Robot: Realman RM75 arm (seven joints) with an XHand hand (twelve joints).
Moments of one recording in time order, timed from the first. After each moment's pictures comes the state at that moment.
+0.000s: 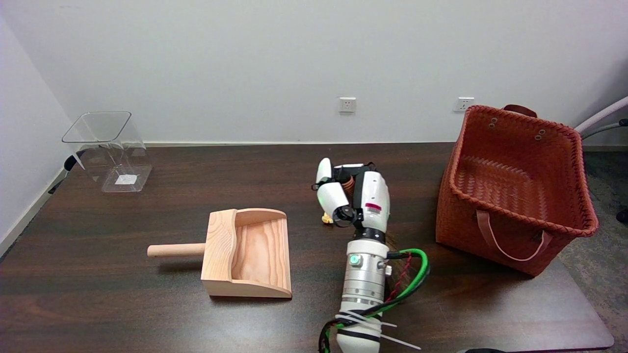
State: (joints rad) arm 0.04 -1.65 -2.34 1.16 1.14 1.47 0.01
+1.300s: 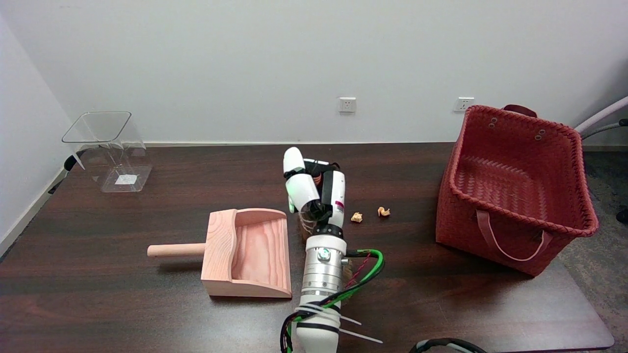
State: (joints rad) arm 0.16 -1.81 -2.34 0.95 1.18 1.41 0.54
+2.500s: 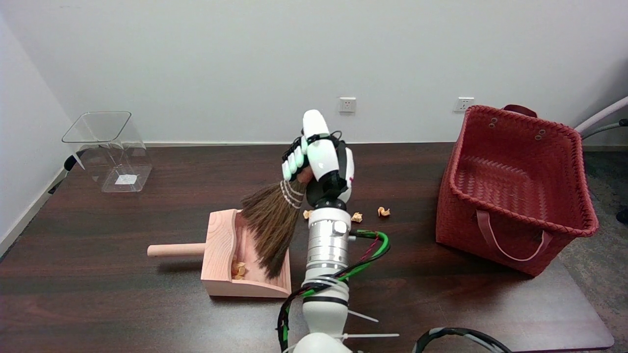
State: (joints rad) arm 0.14 -1.74 -2.34 1.29 1.30 1.25 0.74
